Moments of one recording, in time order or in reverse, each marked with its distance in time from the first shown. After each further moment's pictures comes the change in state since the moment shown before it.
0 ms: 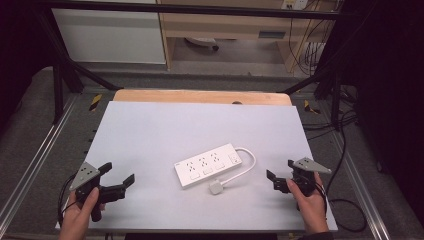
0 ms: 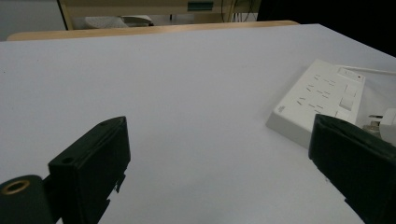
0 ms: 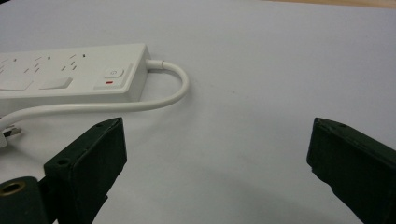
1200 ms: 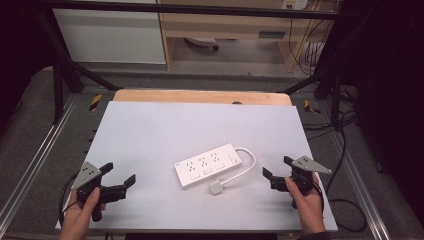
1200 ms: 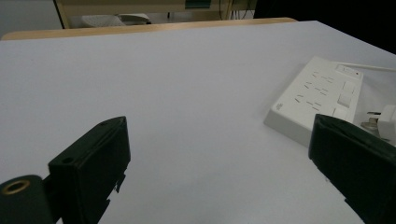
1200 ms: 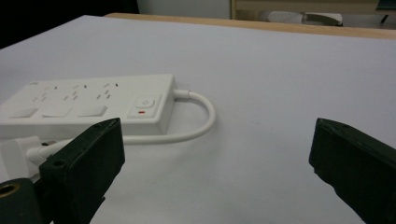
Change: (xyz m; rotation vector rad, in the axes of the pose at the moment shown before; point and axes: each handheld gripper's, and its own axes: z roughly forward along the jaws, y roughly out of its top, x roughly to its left) left arm -0.001 0.000 0.002 0.009 -0.006 0.011; right arm 0.012 0.010 -0.002 -0.096 0.068 -0.002
